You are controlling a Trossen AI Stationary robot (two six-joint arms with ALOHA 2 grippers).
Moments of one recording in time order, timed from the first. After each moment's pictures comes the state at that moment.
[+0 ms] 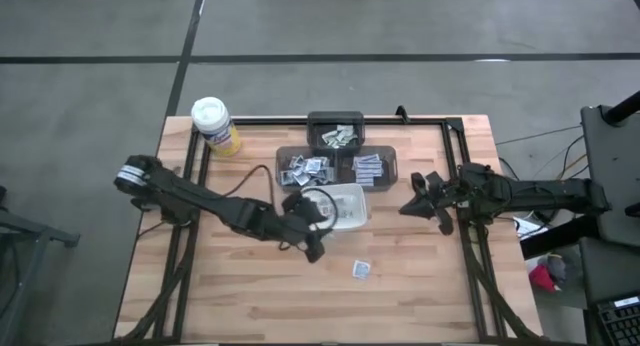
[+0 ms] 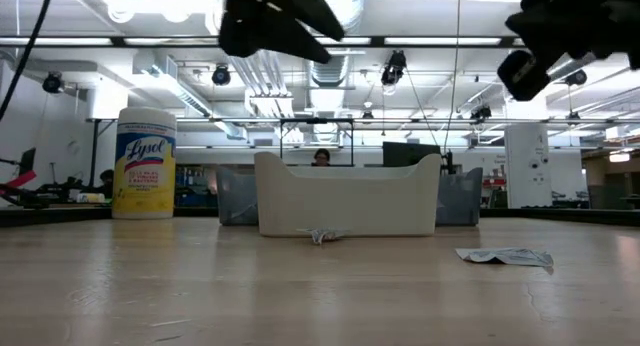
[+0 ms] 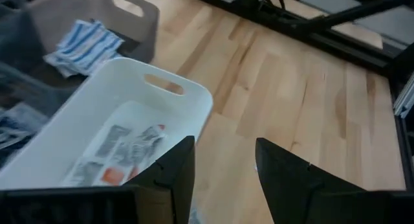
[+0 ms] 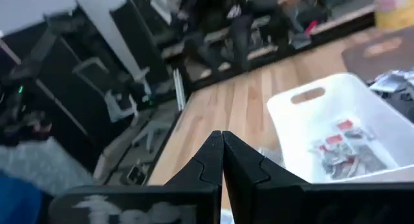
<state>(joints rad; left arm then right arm) -0.31 1.59 1.19 -0.22 -0.45 -0.59 -0.09 0.47 0.23 0.16 -0.39 0.47</state>
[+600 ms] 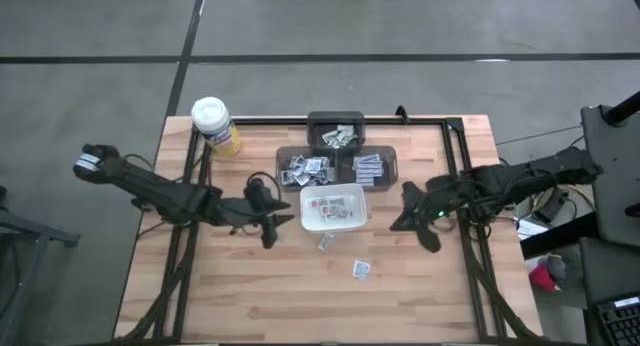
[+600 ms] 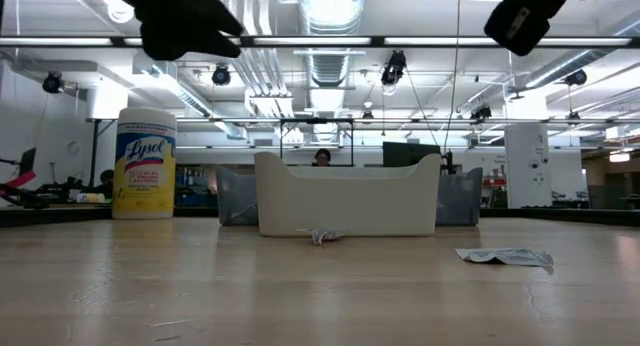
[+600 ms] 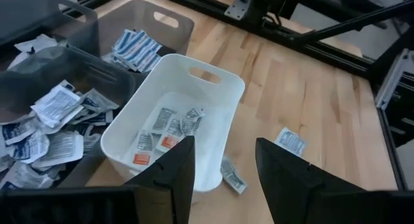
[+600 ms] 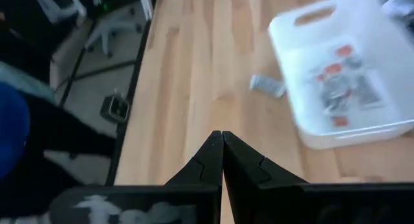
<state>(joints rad) -0.32 1.11 0.79 -0.19 -0.47 -0.56 0.22 0.91 0.80 -0.49 -0.12 0.44</state>
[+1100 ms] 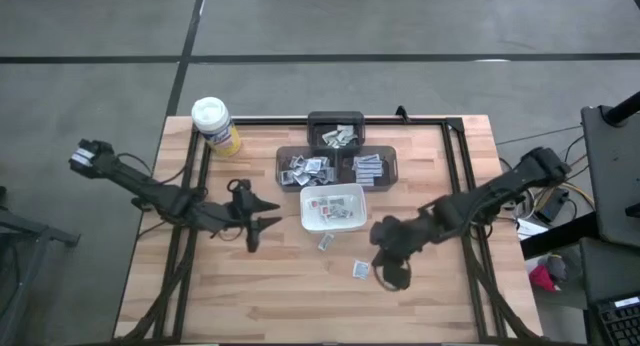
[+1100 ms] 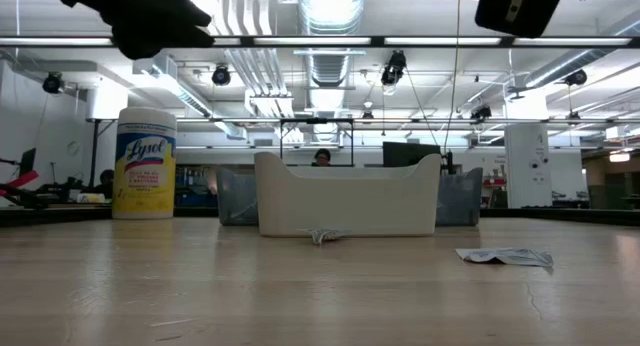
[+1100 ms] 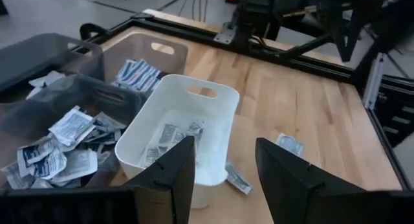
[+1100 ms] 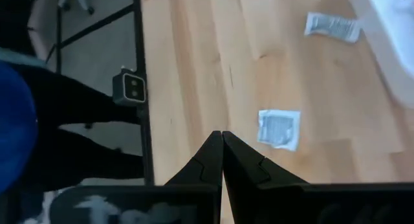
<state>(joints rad) -0.42 0.93 0.61 -0.05 -0.59 -0.44 0.42 1.39 1.13 -0.60 -0.08 0.74</state>
